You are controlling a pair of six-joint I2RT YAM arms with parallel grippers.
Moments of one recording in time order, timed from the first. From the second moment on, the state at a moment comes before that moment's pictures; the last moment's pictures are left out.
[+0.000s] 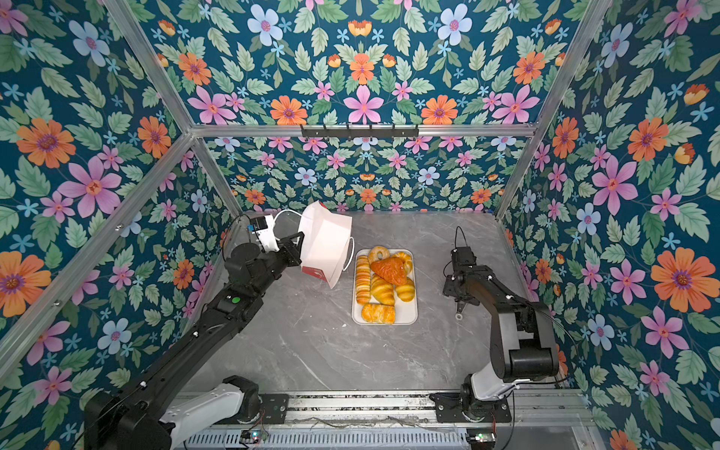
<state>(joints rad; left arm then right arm) -0.41 1.05 0.82 0.15 0.05 -0.62 0.03 1.55 0.91 -0.59 0.19 0.40</state>
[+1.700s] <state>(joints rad) -0.25 1.00 0.87 -0.16 0.10 -0.79 0.03 1.56 0.91 -0.56 0.11 0.39</state>
